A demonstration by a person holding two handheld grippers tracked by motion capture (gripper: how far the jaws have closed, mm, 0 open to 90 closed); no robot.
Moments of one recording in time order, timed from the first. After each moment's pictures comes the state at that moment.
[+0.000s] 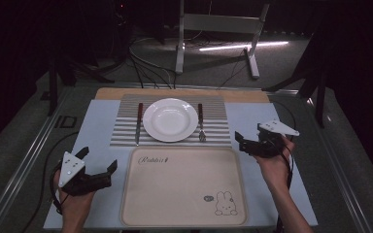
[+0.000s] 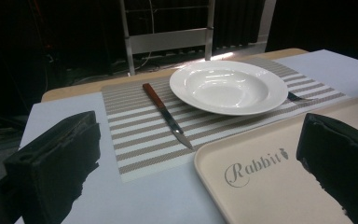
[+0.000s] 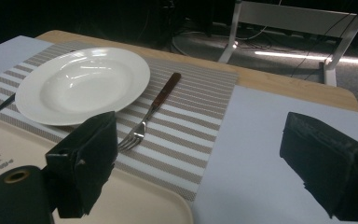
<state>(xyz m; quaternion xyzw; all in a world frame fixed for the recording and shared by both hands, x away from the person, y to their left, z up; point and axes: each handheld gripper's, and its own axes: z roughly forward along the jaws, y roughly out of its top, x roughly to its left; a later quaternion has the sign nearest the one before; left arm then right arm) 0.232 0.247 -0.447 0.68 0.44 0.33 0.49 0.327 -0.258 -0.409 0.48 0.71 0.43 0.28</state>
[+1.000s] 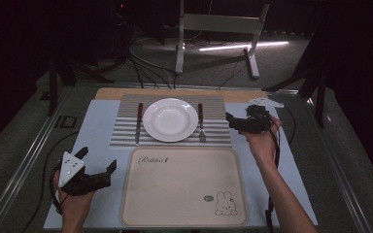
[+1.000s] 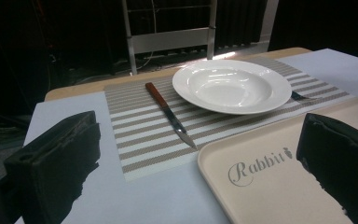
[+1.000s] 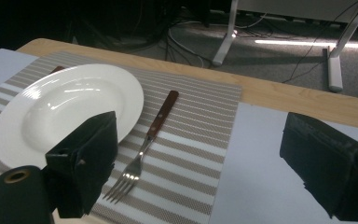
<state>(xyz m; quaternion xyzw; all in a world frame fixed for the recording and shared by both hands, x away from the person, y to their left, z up) 0.232 0.249 -0.448 0.68 0.45 0.33 0.48 0.392 -0.234 -0.391 0.51 0.71 0.41 0.26</state>
